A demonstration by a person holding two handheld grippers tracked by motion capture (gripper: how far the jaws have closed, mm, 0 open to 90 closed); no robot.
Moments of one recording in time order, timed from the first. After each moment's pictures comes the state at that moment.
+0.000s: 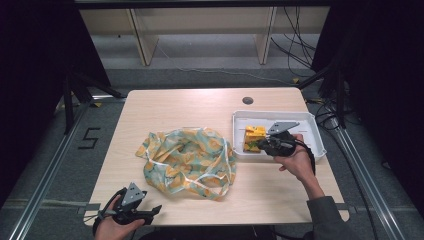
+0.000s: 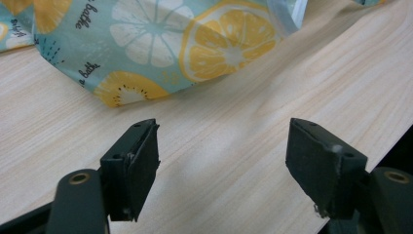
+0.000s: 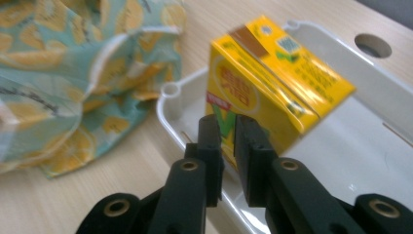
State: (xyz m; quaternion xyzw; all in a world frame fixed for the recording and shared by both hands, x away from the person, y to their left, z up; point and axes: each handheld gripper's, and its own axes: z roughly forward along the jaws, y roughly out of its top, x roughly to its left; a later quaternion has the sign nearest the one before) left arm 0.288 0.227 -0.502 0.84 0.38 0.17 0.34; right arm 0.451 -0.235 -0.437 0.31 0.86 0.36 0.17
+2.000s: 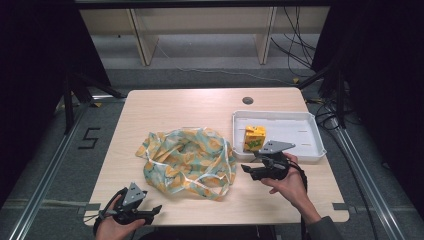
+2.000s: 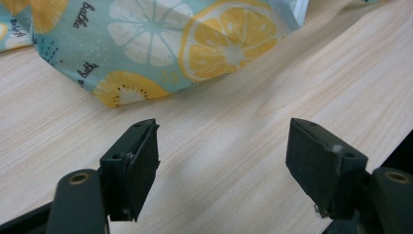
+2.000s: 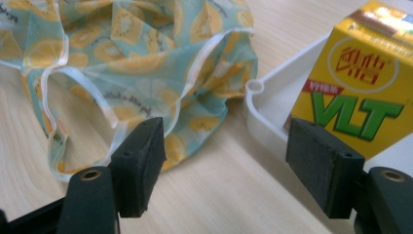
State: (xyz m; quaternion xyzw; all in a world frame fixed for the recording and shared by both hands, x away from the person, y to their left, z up) left arm 0.288 0.225 -0.503 0.84 0.39 0.16 0.34; right arm 0.391 -0.205 -0.450 0.33 0.84 0.41 0.15
